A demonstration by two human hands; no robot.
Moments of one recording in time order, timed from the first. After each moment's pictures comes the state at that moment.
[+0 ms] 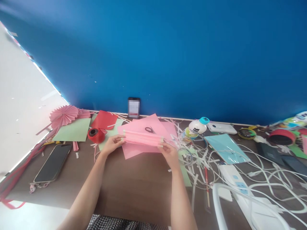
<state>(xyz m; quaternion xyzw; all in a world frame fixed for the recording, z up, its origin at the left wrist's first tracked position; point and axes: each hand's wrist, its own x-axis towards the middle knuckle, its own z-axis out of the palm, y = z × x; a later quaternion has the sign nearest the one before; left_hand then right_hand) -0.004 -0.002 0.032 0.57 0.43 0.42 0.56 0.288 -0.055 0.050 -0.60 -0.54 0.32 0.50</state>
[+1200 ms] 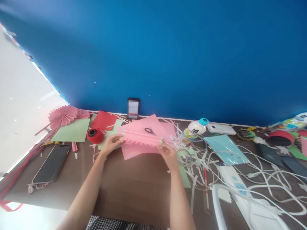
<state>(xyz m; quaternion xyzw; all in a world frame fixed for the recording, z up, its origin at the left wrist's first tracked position) -0.001 0.000 0.031 0.54 0.41 0.47 0.56 0.294 -0.051 0.035 -0.59 -0.52 0.34 0.51</state>
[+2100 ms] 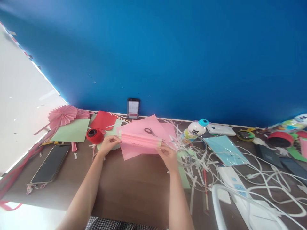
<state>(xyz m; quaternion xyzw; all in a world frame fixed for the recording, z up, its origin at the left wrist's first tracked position) -0.011 0.001 0.030 0.57 0.45 0.47 0.50 0.290 -0.054 0.042 -0.58 -0.55 0.31 0.52</state>
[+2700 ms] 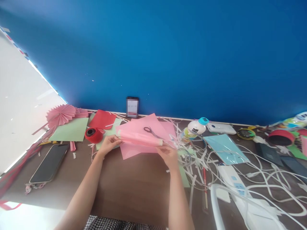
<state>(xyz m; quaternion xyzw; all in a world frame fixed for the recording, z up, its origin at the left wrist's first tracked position) -0.003 0.001 0.029 0.53 0.43 0.45 0.58 0.292 -0.055 0.047 -0.63 -0.53 0.29 0.49</state>
